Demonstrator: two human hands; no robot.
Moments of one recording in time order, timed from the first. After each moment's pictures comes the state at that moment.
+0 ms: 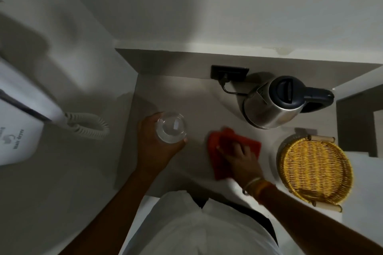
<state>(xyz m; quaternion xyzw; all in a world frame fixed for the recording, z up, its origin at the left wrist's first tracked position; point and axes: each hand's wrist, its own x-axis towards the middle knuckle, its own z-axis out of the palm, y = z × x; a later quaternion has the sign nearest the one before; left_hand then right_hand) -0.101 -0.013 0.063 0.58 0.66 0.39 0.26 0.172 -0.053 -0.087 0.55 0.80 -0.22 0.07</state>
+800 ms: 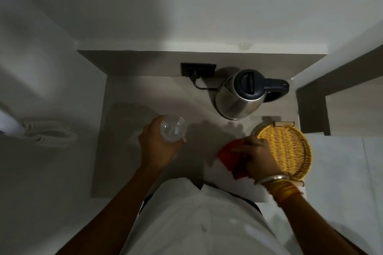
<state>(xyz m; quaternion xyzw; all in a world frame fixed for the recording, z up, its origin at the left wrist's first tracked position) -0.047 -0.016 0.015 0.56 0.74 0.26 0.27 0.255 -0.052 0.025 0.67 0.67 -0.32 0.03</state>
